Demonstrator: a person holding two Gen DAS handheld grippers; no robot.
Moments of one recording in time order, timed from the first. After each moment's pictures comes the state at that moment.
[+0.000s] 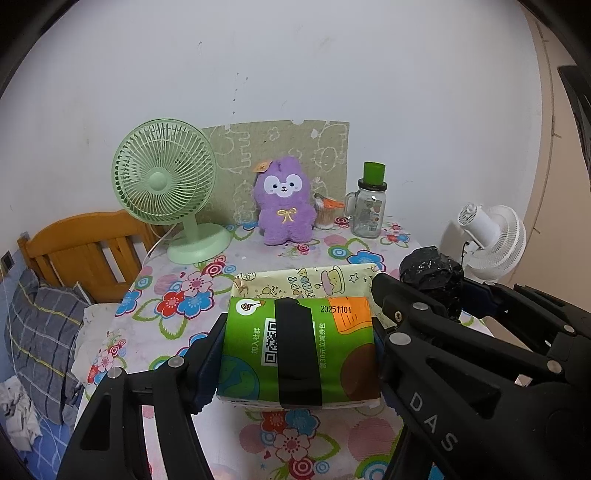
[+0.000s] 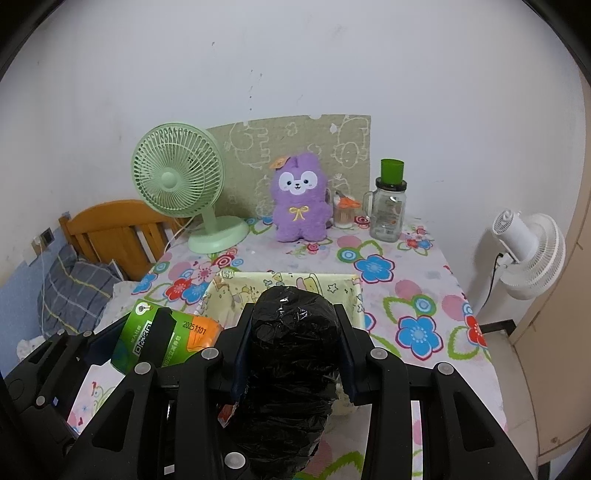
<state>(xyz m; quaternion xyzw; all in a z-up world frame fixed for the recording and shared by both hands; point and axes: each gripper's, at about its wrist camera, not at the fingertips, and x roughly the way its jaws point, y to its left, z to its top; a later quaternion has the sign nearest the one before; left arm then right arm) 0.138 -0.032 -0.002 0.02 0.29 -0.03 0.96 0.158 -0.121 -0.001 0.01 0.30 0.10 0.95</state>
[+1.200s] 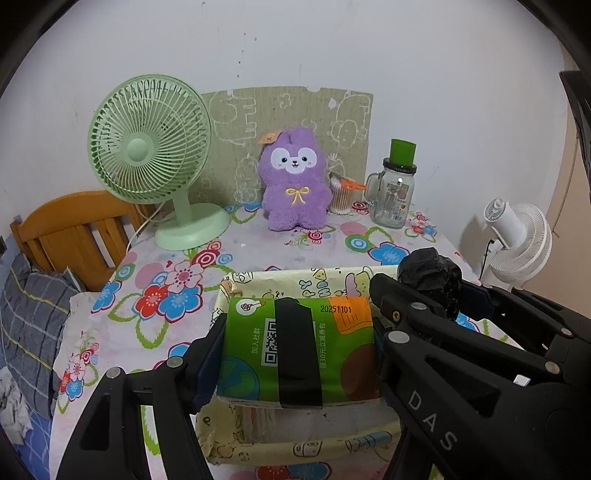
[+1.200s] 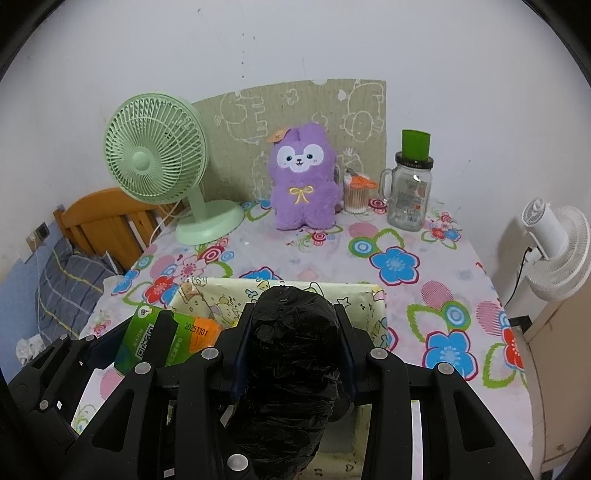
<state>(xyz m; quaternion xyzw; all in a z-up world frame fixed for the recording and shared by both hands) 0.218 -0.025 -0.045 0.00 0.33 -0.02 0.94 0.243 -0.117 -0.047 0.01 0.33 0.12 0.94</state>
